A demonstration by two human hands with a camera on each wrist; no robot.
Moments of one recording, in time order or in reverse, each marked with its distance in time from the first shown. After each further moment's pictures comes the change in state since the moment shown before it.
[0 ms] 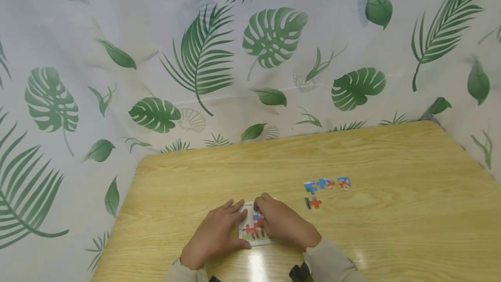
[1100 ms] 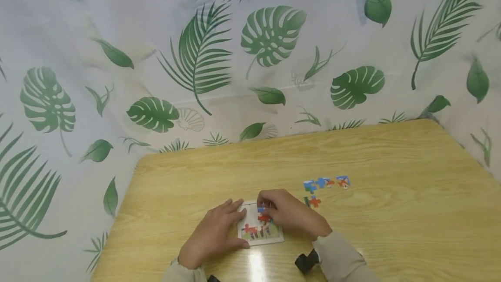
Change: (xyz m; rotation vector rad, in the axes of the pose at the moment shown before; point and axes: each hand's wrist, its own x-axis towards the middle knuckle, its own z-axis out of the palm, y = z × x) left_hand -0.001 -0.003 -0.001 -0.068 -0.019 -0.014; right_hand -0.002 0.020 -0.022 0.250 -0.002 -0.016
